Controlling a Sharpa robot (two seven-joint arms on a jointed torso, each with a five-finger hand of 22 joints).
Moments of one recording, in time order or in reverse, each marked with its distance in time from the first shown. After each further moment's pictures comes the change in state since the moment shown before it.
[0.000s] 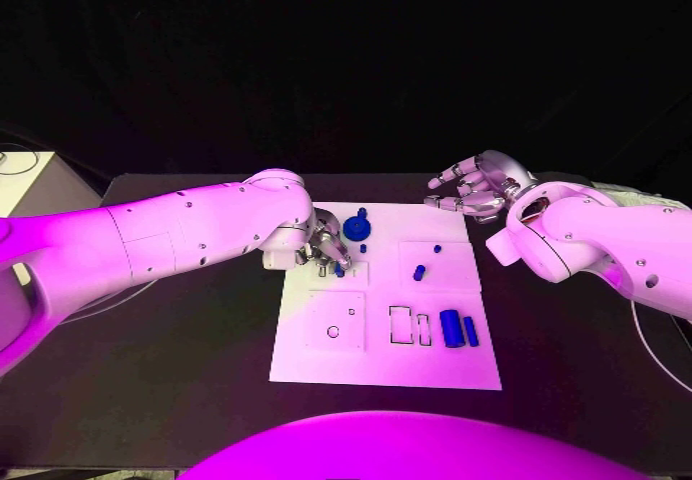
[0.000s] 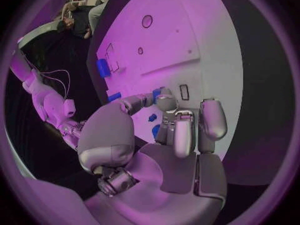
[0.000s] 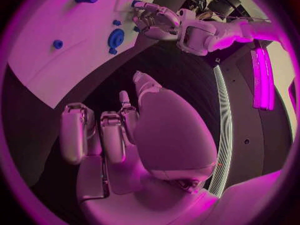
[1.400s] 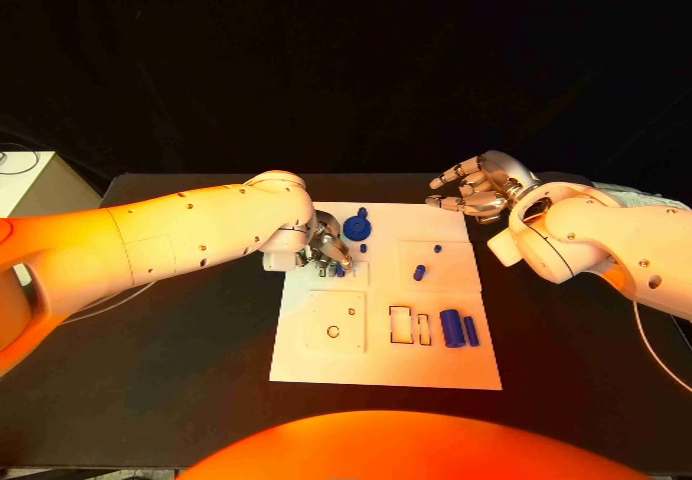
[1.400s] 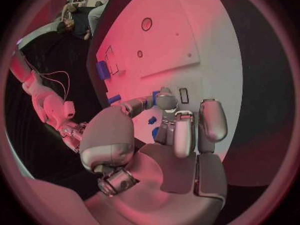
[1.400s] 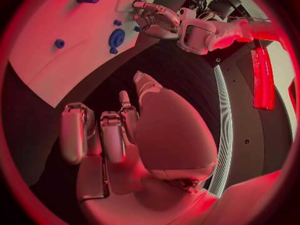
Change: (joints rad) left arm -0.002 -0.001 -0.003 0.005 -0.001 0.005 -0.005; left_hand -0.070 0.069 0.004 0.004 -0.084 0.030 0.009 -0.045 -0.016 0.015 -0.012 -0.028 -0.040 0.001 -0.007 0.000 0.000 0.000 0.011 -0.011 0.000 0.007; right arm 0.000 -0.005 0.000 0.002 0.000 0.000 0.000; right_hand -0.010 -0.001 0.007 0.002 0.000 0.000 0.000 0.004 -0.001 0.000 0.000 -0.004 0.000 0.000 0.000 0.000 0.001 0.000 0.000 0.000 -0.005 0.000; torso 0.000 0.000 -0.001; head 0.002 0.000
